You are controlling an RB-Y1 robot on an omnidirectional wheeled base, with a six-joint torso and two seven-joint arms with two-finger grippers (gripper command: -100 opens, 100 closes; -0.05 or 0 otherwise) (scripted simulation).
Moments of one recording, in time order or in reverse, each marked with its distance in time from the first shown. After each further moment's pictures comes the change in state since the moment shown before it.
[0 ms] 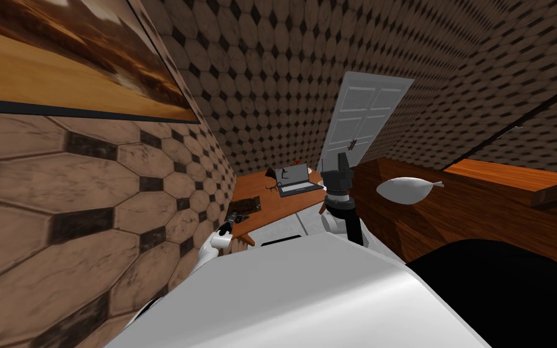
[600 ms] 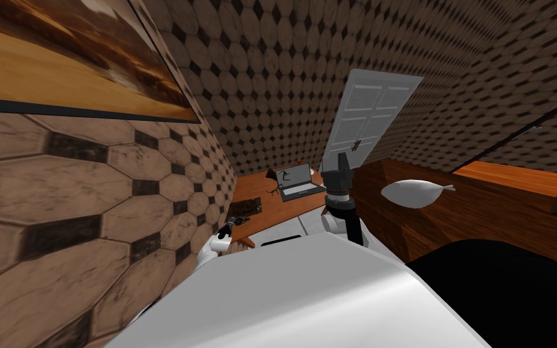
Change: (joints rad) left arm 0.018 -0.006 0.014 0.029 -0.010 -0.052 -0.007; right arm 0.000 0.000 0.000 0.000 0.000 0.000 0.000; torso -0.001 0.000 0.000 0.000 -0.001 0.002
